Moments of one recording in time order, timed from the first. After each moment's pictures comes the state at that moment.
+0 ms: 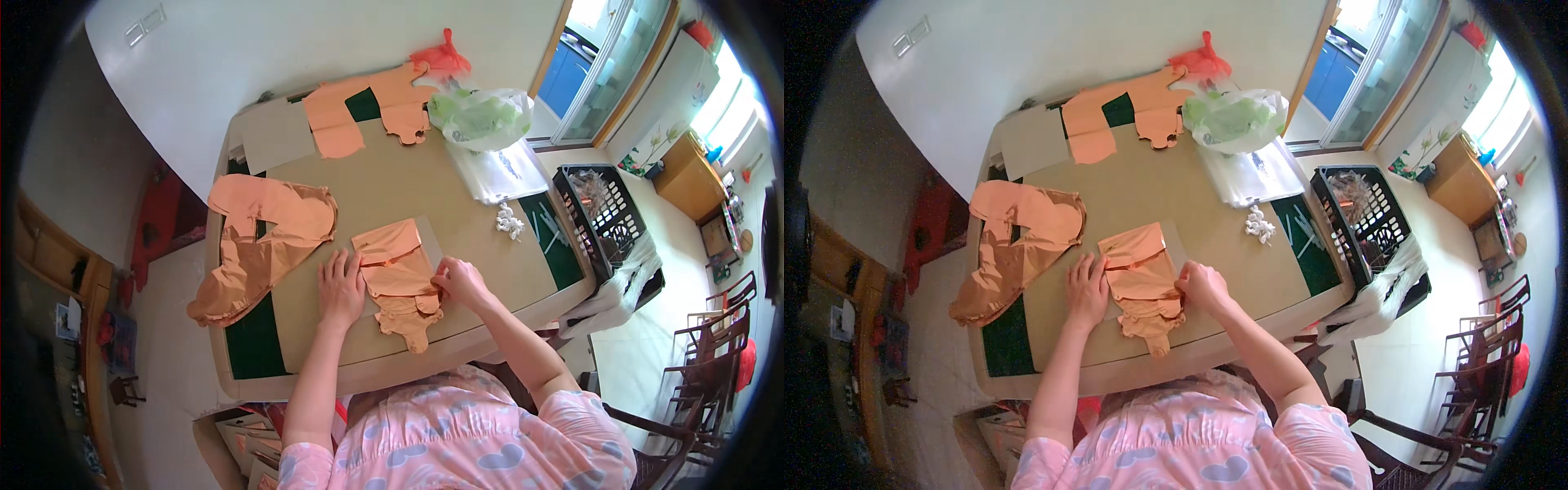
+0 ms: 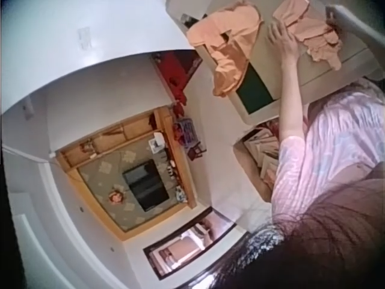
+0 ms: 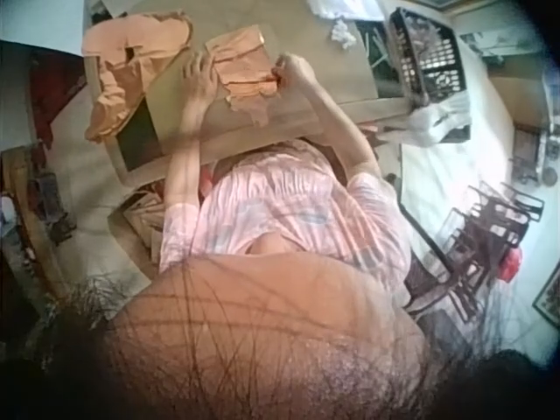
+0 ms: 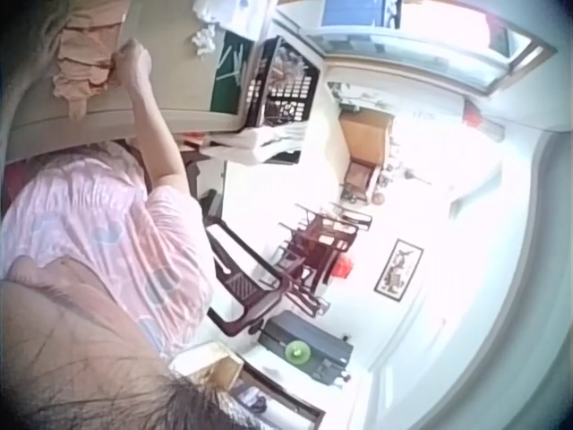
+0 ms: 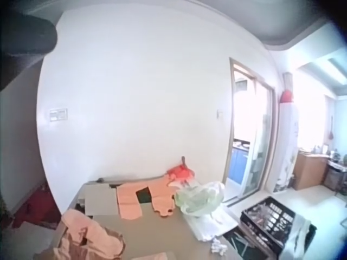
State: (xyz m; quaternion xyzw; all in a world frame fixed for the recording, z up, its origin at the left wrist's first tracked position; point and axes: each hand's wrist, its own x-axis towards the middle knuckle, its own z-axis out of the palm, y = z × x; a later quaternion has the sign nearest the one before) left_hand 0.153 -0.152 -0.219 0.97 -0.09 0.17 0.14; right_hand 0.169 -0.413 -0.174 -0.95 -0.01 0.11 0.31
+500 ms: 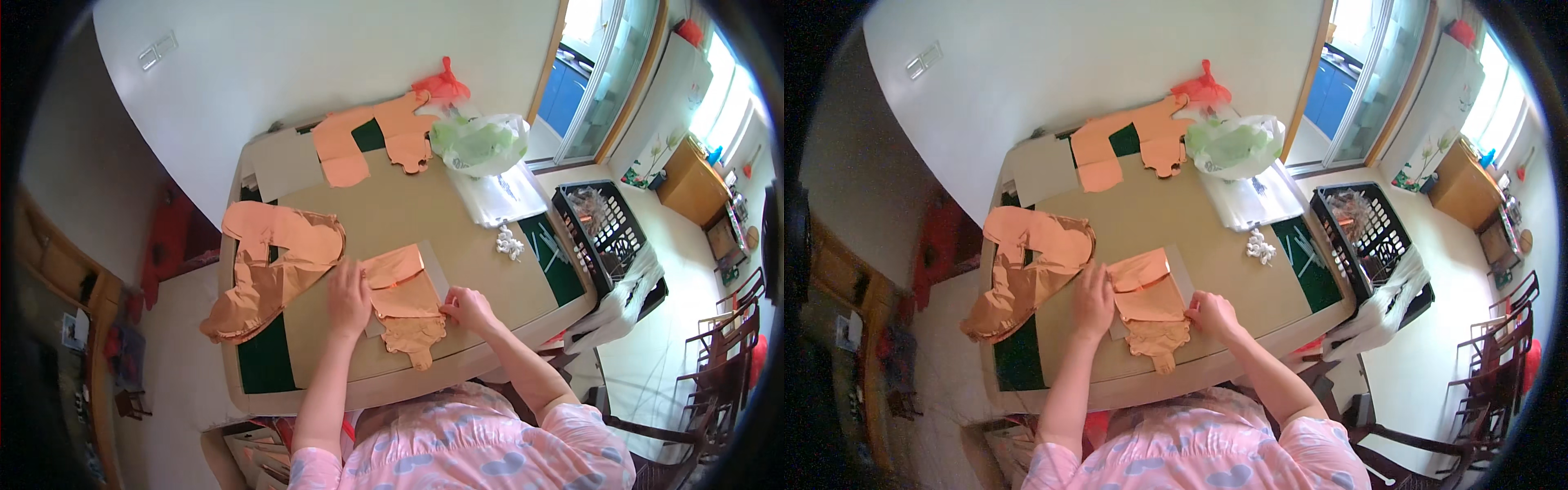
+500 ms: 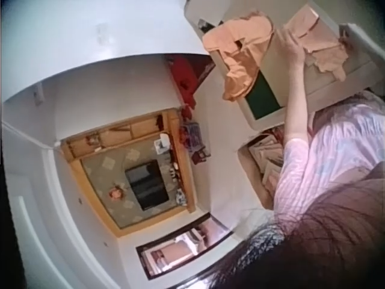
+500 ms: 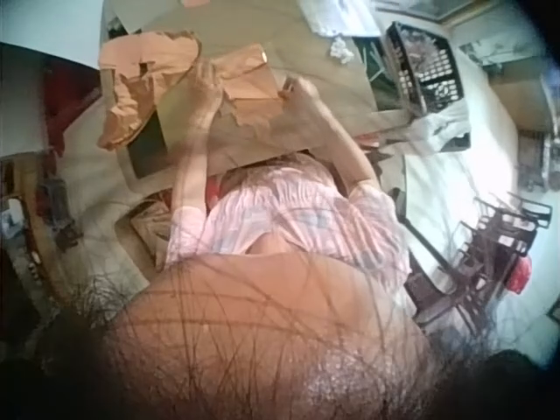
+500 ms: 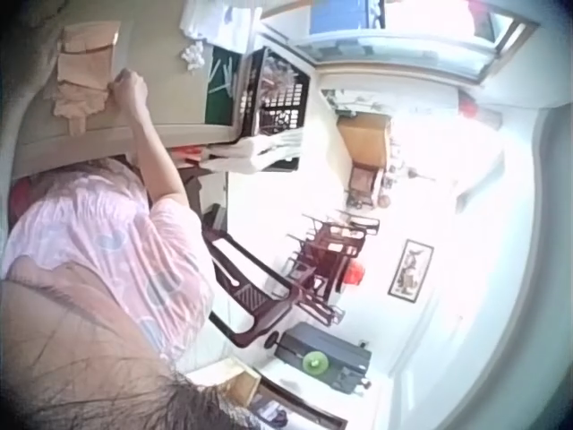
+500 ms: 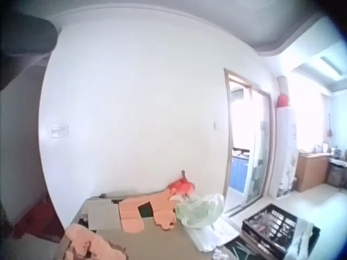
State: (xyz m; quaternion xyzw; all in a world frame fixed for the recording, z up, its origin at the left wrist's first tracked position) left_hand 0.169 -0.166 -0.186 0.94 -0.06 0.20 0.26; right_hand 0.151 -0.431 -0.180 -0.93 -0.03 0.11 0.34
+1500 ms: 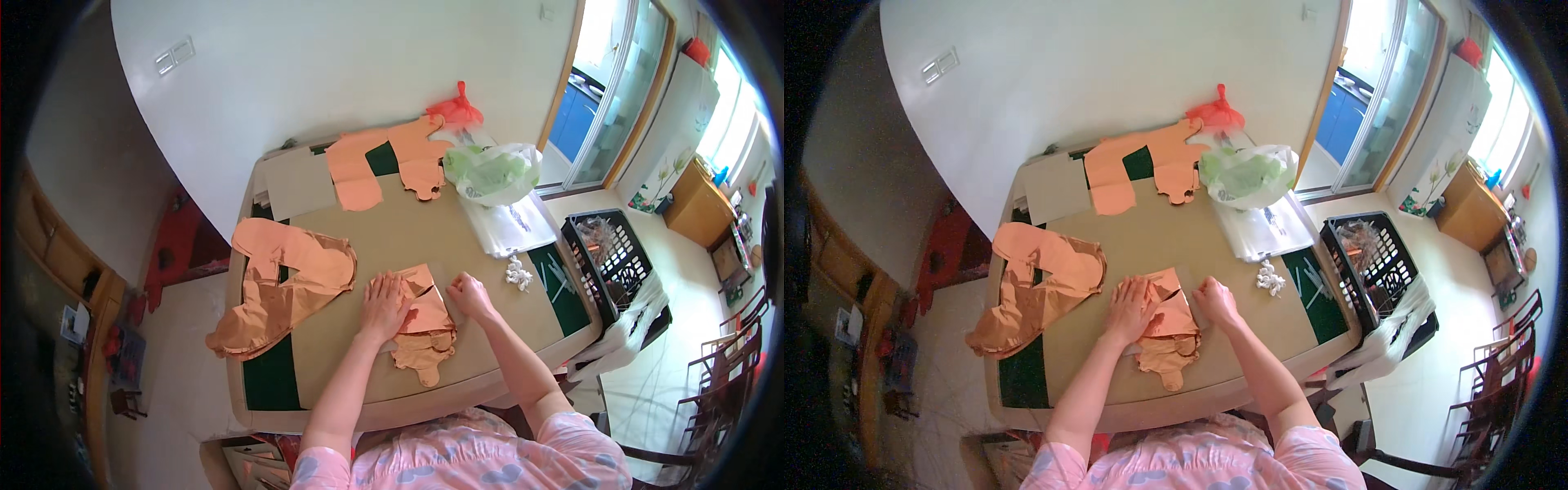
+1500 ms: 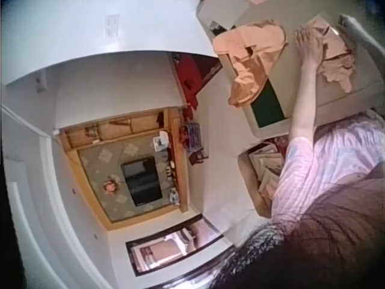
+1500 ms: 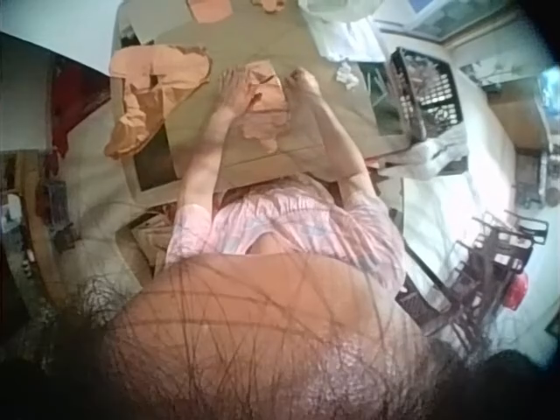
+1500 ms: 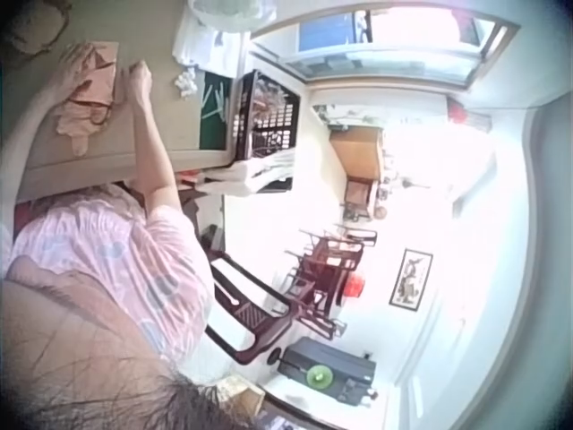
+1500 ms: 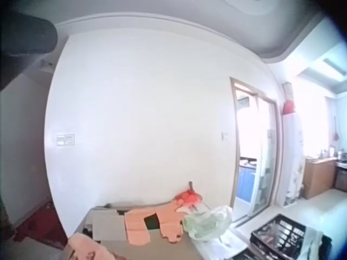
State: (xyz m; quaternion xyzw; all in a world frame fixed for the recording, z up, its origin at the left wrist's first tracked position) left_hand 0.214 -0.190 -0.217 0.97 -0.13 0.07 0.19; right_hand 0.240 -0.418 -0.191 -0.93 0.02 0.02 0.36
